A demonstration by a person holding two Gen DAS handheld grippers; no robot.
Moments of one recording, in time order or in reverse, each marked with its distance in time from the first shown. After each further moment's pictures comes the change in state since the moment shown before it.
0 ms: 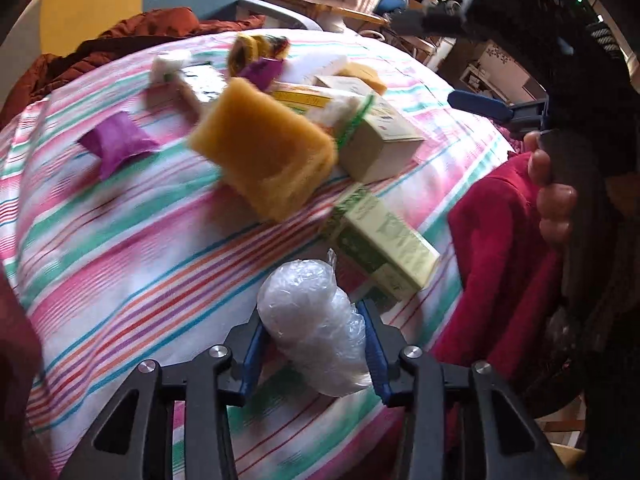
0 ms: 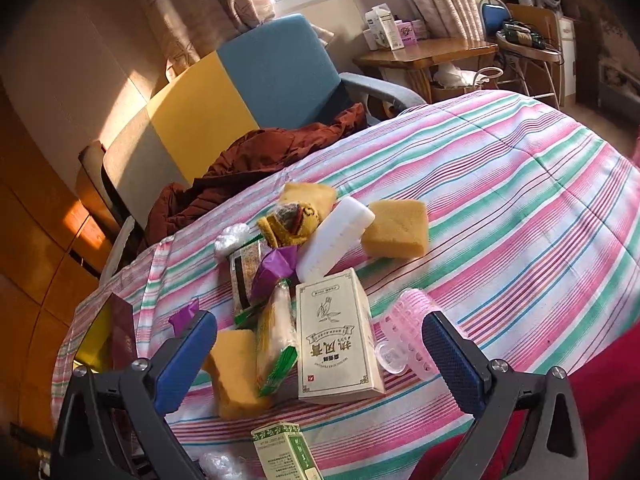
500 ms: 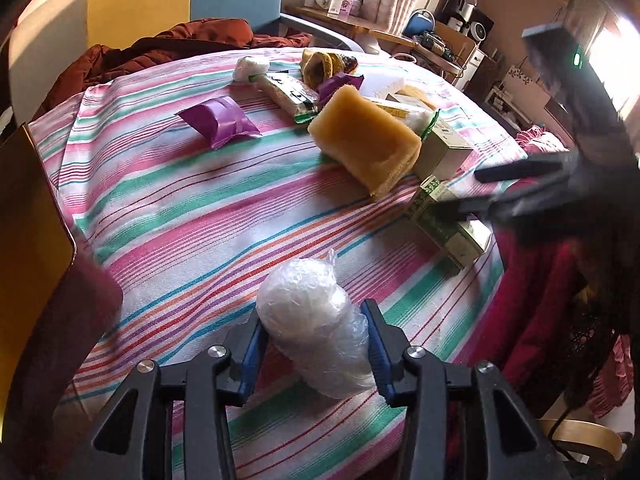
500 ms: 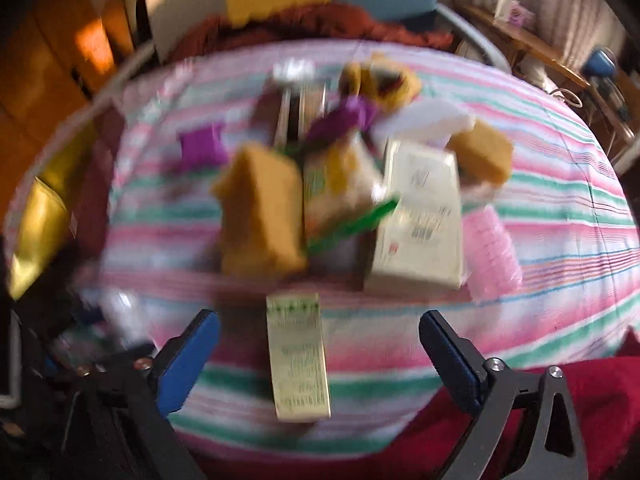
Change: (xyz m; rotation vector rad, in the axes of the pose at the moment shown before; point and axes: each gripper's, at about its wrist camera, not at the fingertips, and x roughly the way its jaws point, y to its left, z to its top) left arm -0.026 0.046 -0.029 -0.050 -0.071 0.080; right arm 0.043 0.067 -0.068 -0.453 0.445 -0.141
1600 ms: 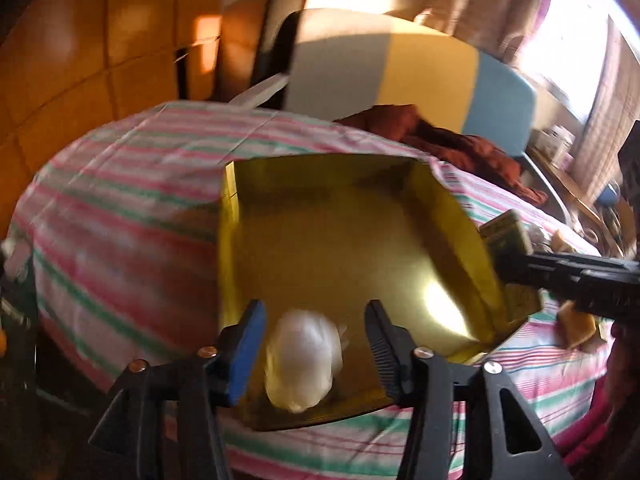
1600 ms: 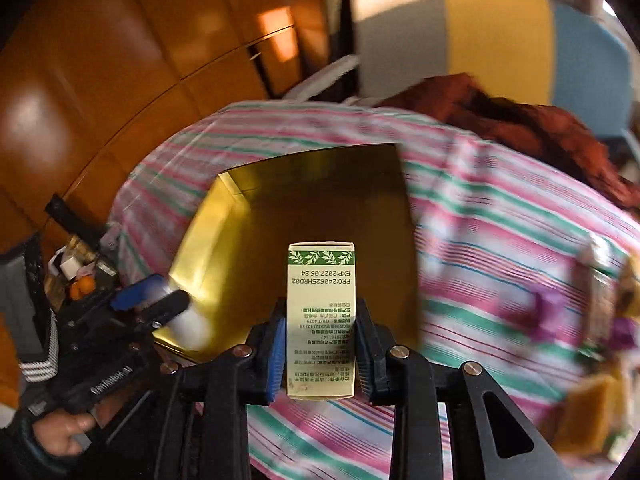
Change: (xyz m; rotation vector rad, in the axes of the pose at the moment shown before) left arm -0.179 0.201 -0.093 -0.633 -0.304 0.522; right arm -0.039 0.275 0.081 -0.384 -0.173 0.443
